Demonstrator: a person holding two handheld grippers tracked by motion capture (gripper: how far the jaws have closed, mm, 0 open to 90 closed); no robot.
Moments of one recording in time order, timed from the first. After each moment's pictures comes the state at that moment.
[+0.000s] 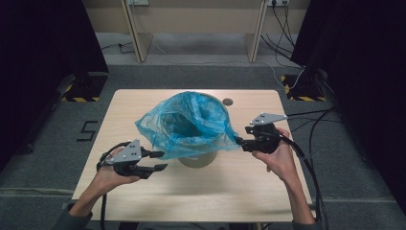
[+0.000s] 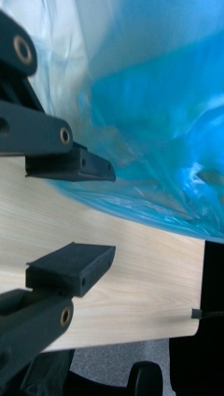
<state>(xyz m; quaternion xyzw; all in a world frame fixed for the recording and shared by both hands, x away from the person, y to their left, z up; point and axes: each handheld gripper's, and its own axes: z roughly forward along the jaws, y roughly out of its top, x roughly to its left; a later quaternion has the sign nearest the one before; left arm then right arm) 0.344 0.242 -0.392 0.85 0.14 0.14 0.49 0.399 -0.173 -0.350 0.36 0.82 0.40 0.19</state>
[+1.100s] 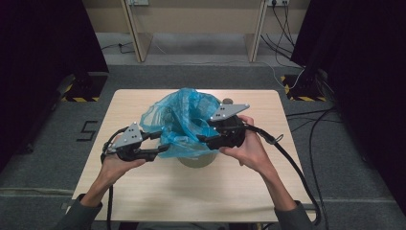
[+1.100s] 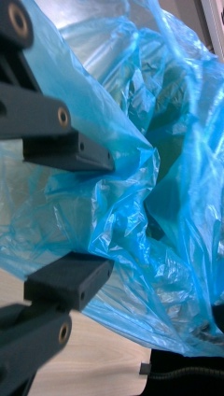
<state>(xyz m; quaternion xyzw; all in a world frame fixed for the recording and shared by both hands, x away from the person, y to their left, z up) 0.375 0.230 -0.381 0.80 0.21 0.20 0.53 0.396 -0.080 -0.310 0.21 0.86 0.43 0.15</state>
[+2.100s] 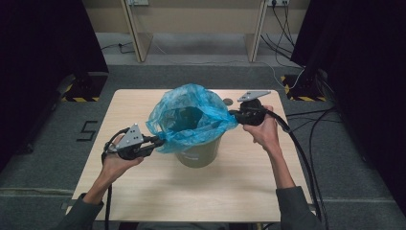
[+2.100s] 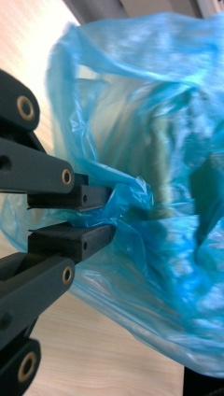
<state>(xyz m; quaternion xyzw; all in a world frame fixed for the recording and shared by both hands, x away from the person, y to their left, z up) 0.390 0.238 -0.405 0.81 0.20 0.22 0.50 0.480 -0.149 -0.351 0.33 0.84 0.40 0.18</state>
